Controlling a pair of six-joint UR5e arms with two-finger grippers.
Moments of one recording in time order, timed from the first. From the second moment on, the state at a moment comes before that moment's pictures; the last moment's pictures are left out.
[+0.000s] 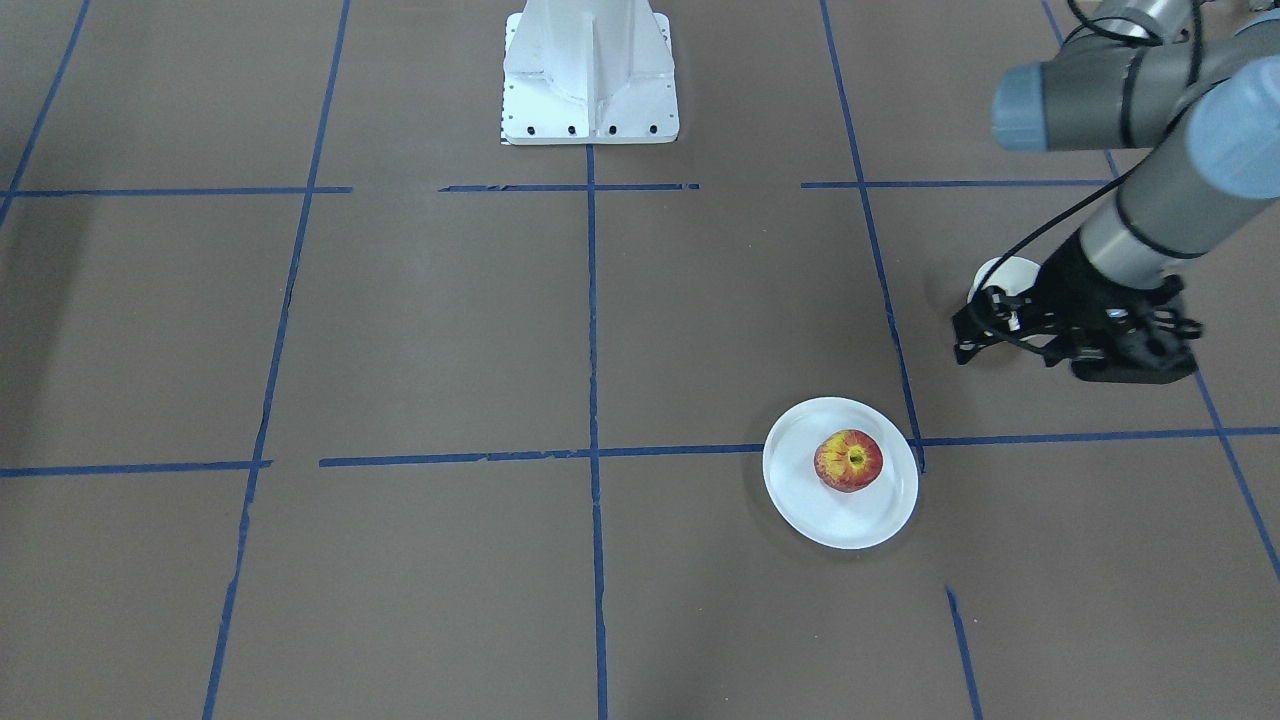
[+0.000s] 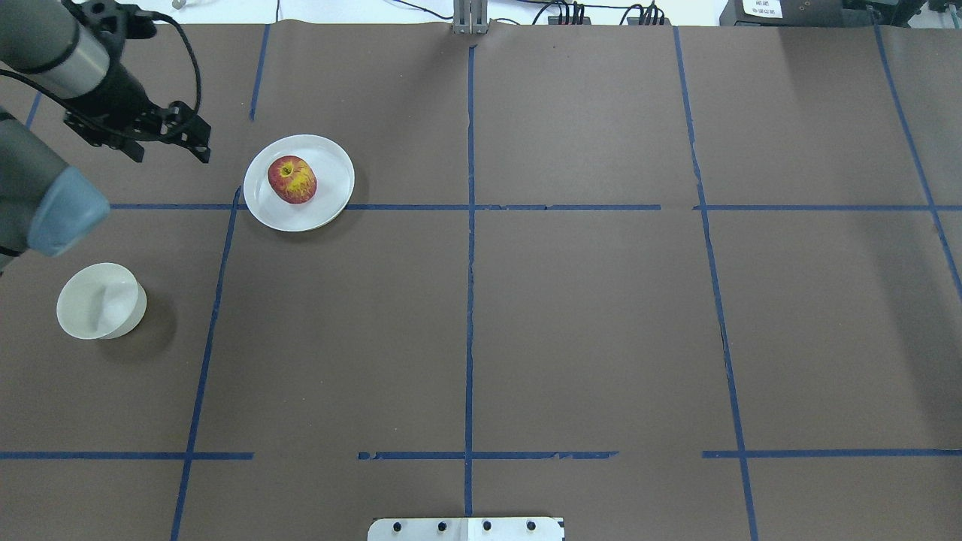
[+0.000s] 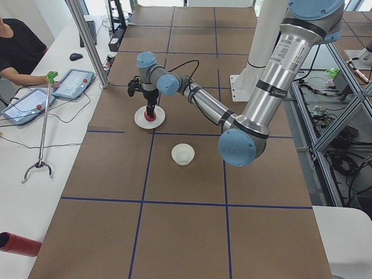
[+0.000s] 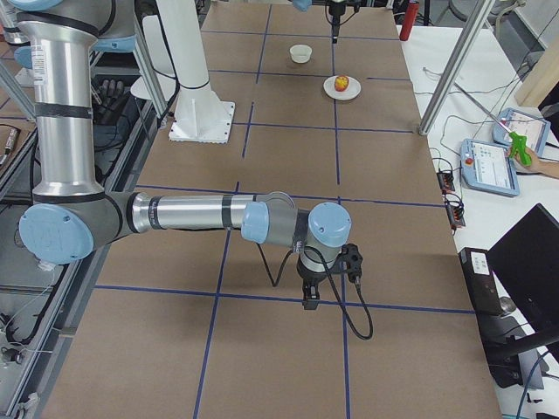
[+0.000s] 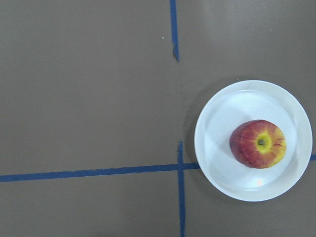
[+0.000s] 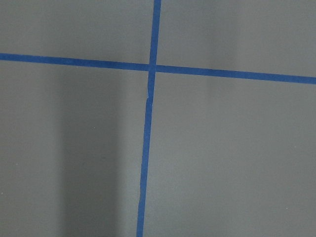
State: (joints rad) left arm -1.01 -2.02 -1.71 -1.56 -2.21 -0.74; right arm 1.59 -1.59 1.66 -1.76 2.32 -0.16
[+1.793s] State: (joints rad) left arm -0.87 -2.26 -1.23 -1.86 -2.14 -0.91; right arm 1.59 -1.59 1.66 -1.76 2.32 -0.16
